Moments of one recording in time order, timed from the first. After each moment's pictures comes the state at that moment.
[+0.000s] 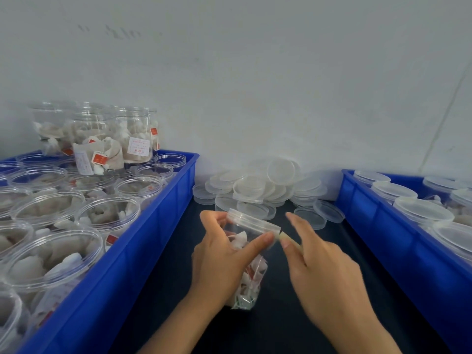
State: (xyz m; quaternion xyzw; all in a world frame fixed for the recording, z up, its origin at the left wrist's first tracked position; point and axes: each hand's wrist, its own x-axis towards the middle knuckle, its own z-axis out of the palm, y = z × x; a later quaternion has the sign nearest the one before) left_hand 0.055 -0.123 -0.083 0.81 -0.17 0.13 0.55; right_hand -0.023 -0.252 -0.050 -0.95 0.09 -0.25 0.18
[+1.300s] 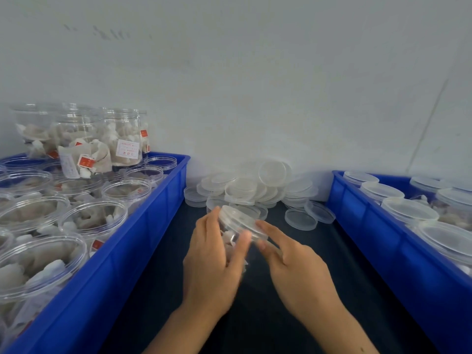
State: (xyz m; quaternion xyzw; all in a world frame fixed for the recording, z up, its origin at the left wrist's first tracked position) left_hand 0.058 -0.127 -0.094 0.82 -0.21 0.22 0.48; right_hand -0.003 -0.259 -0.063 -0.95 0.07 -0.17 0.27
